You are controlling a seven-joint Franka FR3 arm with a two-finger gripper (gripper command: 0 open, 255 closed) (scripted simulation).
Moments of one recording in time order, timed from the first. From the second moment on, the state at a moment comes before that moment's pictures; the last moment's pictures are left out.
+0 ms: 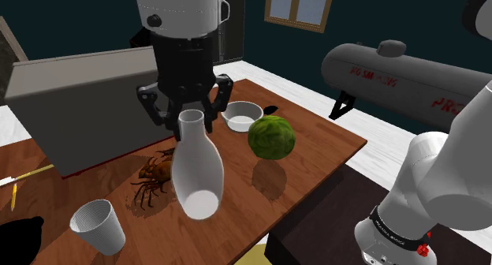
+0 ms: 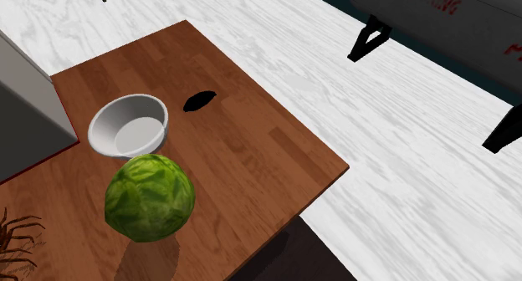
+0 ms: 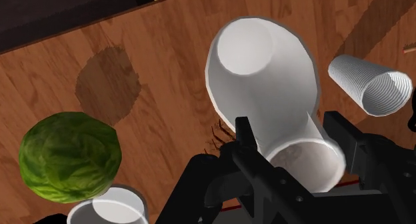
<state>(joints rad) 0.39 -0.08 0.51 -1.72 -0.02 1.68 1.12</state>
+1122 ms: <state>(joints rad) 0.39 -0.09 0.52 -1.95 -0.01 1.91 1.13</state>
